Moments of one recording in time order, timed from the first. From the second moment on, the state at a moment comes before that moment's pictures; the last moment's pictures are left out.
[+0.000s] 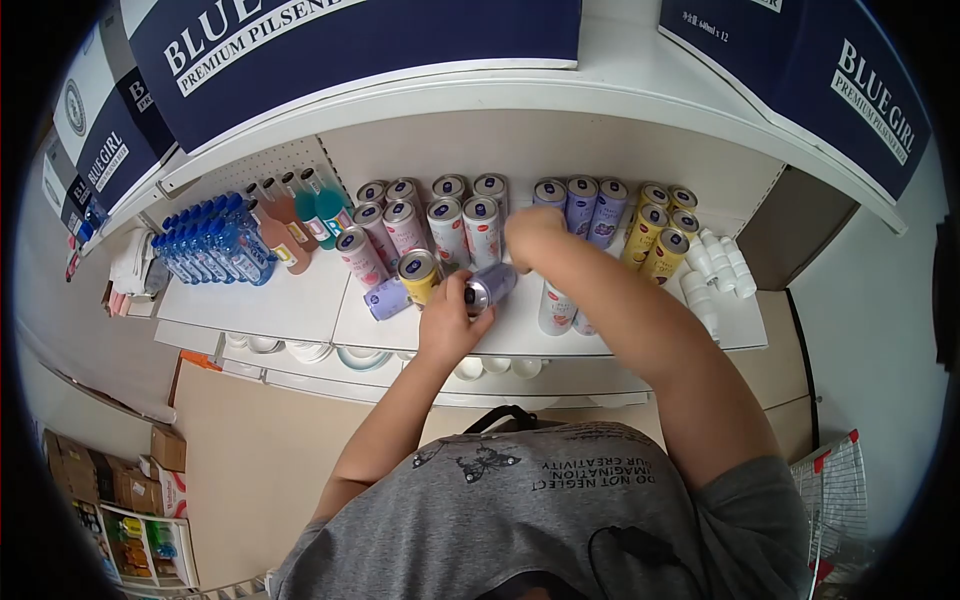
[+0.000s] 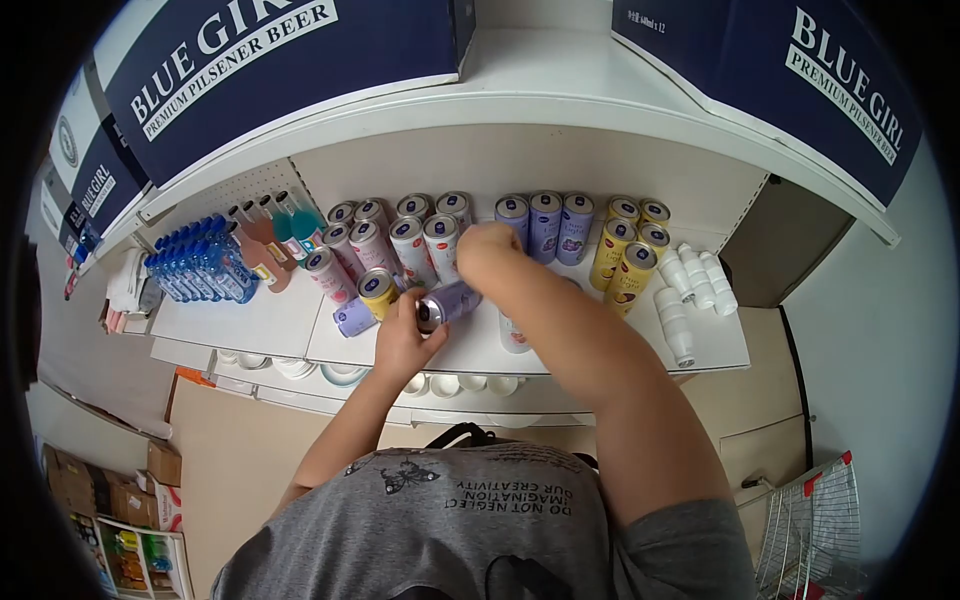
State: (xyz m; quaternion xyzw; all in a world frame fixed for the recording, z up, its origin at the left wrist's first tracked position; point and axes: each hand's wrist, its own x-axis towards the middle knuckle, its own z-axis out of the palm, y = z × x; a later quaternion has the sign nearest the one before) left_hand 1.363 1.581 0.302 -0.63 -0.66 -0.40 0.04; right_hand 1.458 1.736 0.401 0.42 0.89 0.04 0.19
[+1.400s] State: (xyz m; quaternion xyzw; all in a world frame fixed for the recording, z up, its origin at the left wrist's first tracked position) left_hand 1.432 1.640 0.308 -0.62 -0.56 -0.45 -0.31; right_hand 1.651 1.723 0.349 0.34 0.83 -0.40 -0.19
